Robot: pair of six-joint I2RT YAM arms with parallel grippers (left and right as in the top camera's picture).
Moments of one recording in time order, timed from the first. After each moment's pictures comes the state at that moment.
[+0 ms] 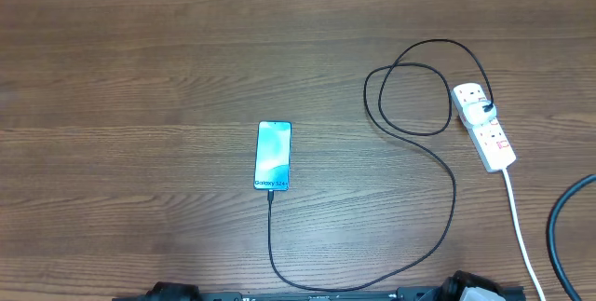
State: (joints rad) left arm -0.11 0.01 1.30 -1.41 -0.29 -0.34; right arm -0.31 1.09 1.95 -0.76 -0.46 0.51
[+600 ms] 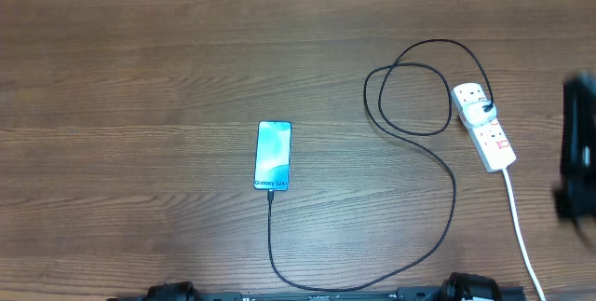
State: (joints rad) left arm 0.10 0.01 1.28 -1.41 -0.29 -0.34; right arm -0.17 0.76 1.70 -0.77 -0.46 0.40
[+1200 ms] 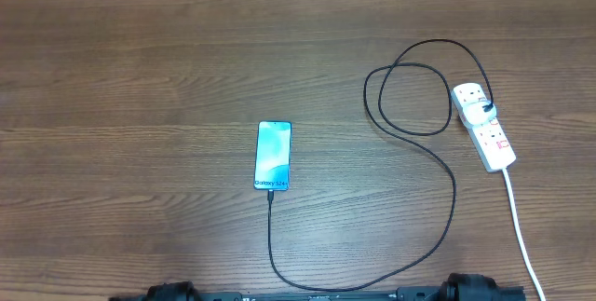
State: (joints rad) left arm 0.10 0.01 1.27 -1.41 -0.29 -0.34; right arm -0.12 0.27 1.70 -0.86 -0.46 0.19
